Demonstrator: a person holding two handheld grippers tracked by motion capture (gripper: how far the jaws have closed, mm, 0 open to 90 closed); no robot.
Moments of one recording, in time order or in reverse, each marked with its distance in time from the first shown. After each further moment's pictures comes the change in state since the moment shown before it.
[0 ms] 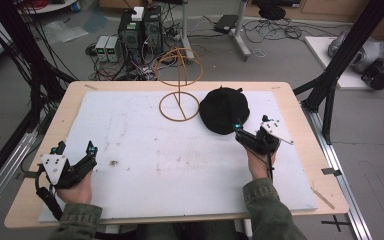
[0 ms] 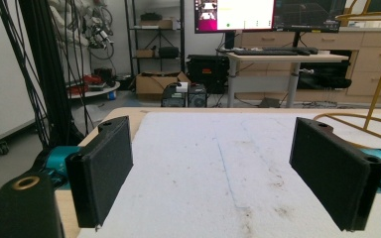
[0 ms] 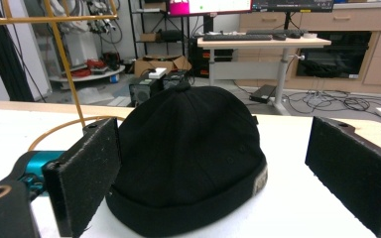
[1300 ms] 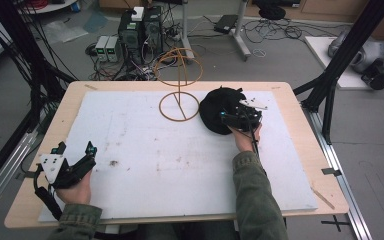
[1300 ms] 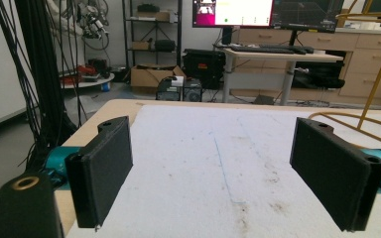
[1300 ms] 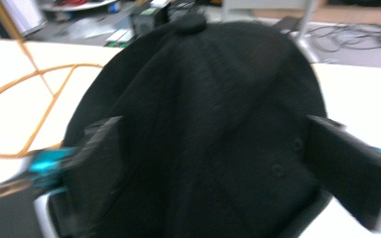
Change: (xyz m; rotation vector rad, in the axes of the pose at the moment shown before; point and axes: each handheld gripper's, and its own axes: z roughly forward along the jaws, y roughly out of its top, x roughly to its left) left arm 0.003 -0.001 0.000 0.017 -0.014 -0.040; right arm 0.003 -0.006 0.100 0.295 0.069 -0.016
